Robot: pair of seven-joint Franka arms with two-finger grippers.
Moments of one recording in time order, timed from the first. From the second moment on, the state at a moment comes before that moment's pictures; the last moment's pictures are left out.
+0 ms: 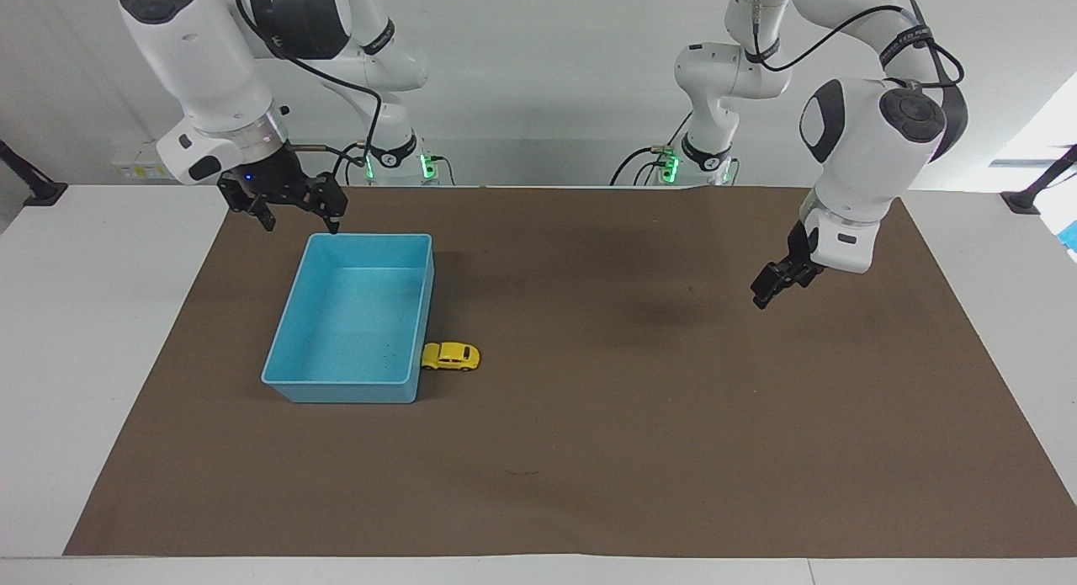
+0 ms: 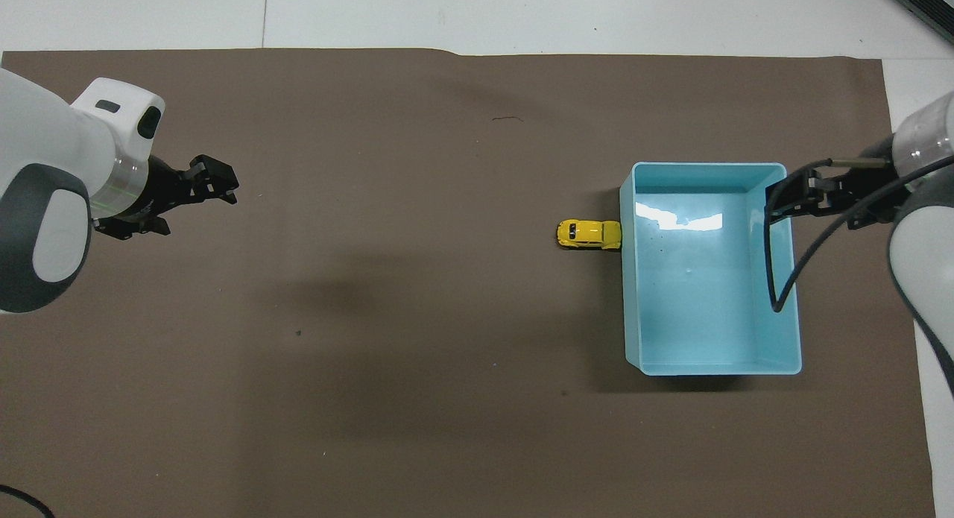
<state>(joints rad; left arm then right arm) -0.21 0.11 0.07 -1.76 -0.05 1.88 -0.46 0.01 0.11 0.05 -1.50 0.00 1.55 0.16</state>
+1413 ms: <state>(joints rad) -0.11 -0.10 0.07 -1.65 -0.03 1.55 0.03 0.23 0.30 0.06 -1.50 -0.07 1.78 1.47</state>
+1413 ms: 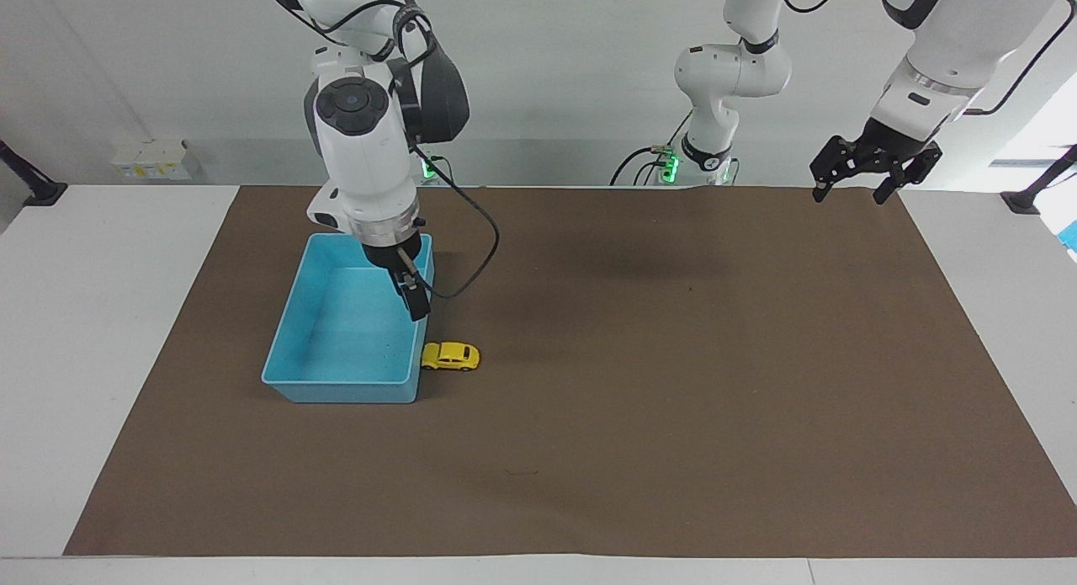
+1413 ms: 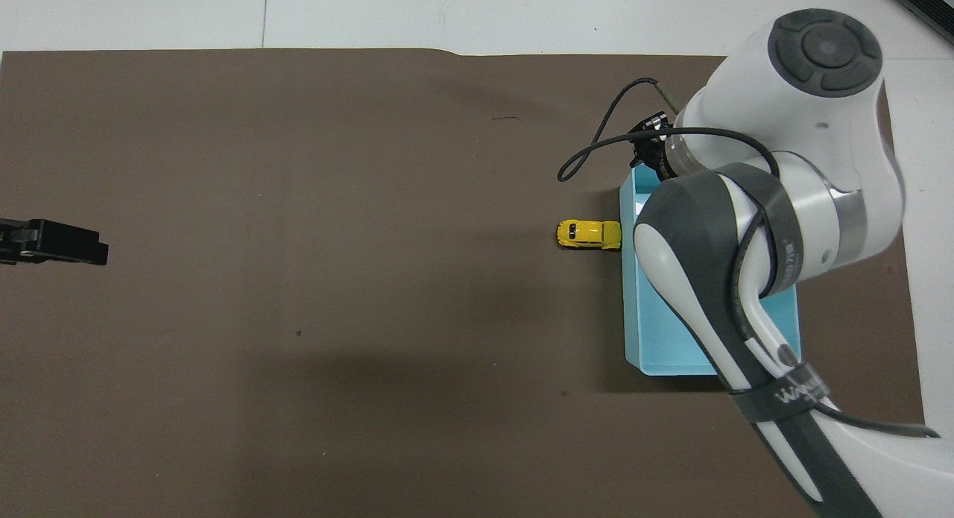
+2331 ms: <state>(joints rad) -0.11 -0.13 0.07 -1.66 -0.03 1.51 0.03 0.31 0.41 0.06 -1.75 -0.17 2.16 2.02</state>
